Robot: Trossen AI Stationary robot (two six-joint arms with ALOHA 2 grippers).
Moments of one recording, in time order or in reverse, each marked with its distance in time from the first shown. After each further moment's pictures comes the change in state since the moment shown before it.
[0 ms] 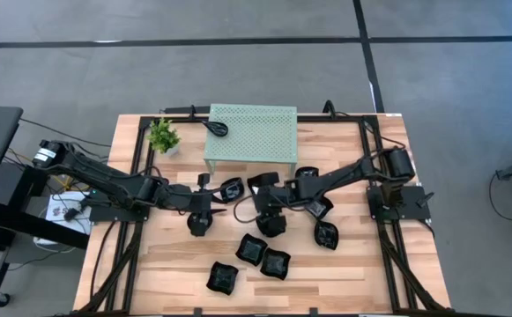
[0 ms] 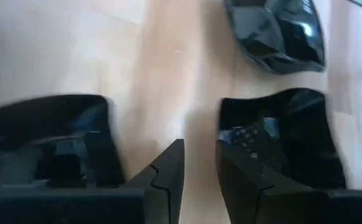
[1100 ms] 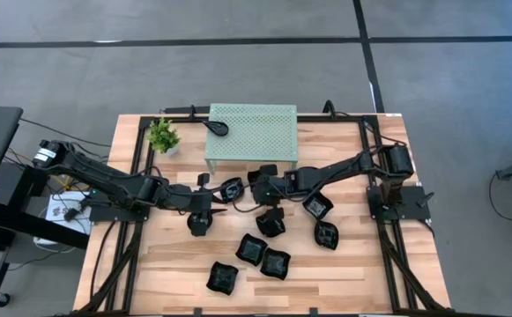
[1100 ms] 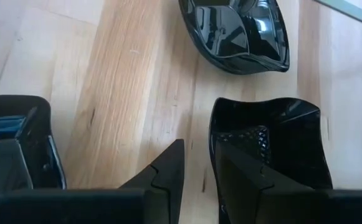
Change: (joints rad) left arm 0.000 0.002 0.001 0.002 0.001 -0.053; right arm -0.076 -0.002 0.001 0.032 -0.029 -0.058
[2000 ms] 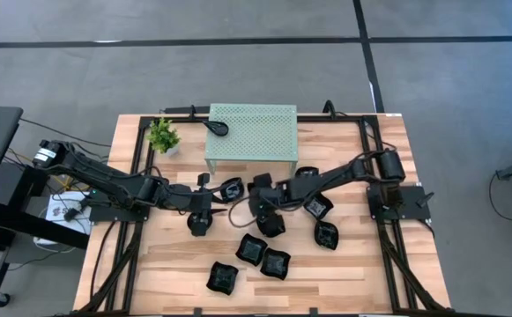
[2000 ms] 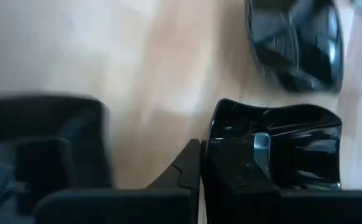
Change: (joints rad) left arm 0.000 0.000 0.000 0.005 0.000 0.004; right arm 0.081 0.085 0.135 -0.149 0.033 -0.052
